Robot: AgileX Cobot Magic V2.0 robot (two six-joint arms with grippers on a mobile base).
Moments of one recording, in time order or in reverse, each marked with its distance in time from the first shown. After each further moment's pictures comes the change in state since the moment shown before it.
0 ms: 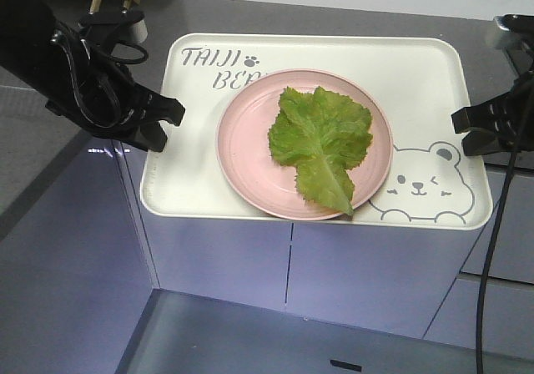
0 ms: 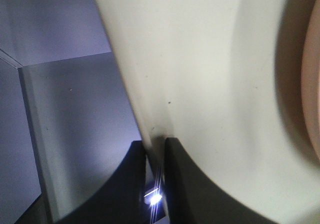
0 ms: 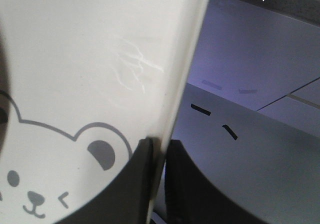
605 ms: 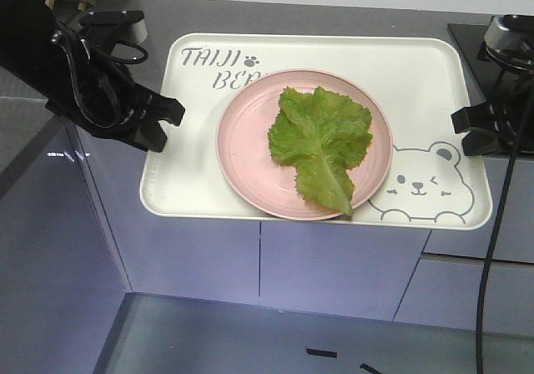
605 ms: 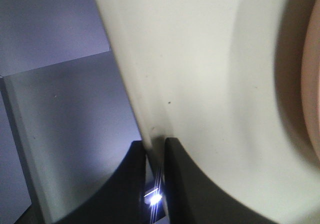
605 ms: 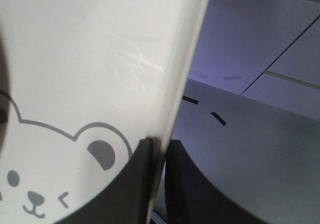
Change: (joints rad) left arm 0.000 0.000 0.000 0.000 0.000 0.000; right arm 0.000 0.000 0.000 0.000 0.000 0.000
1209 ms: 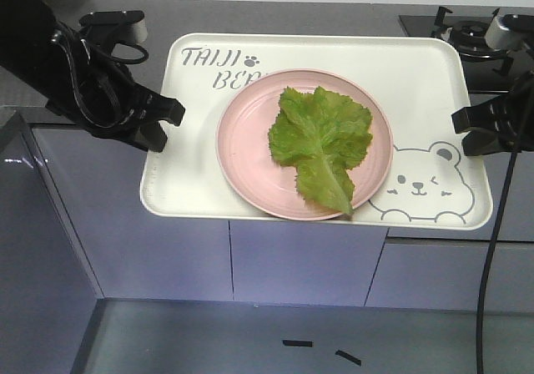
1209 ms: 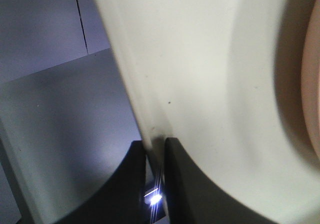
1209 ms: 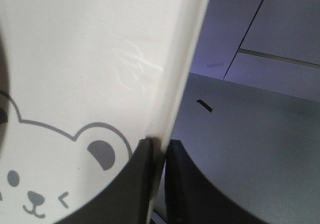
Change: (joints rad) left arm 0.000 0.000 0.000 0.000 0.000 0.000; right arm 0.000 0.000 0.000 0.000 0.000 0.000
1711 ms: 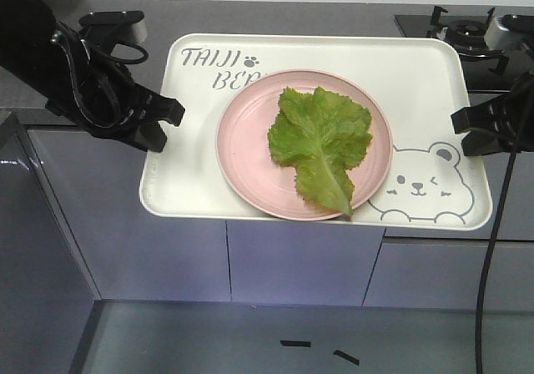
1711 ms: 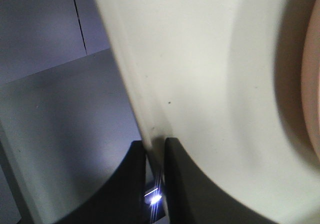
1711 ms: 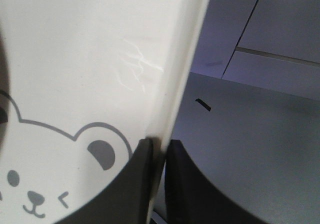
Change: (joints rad) left arm 0.000 0.000 0.000 0.000 0.001 0.000; right arm 0.000 0.000 0.000 0.000 0.001 0.000
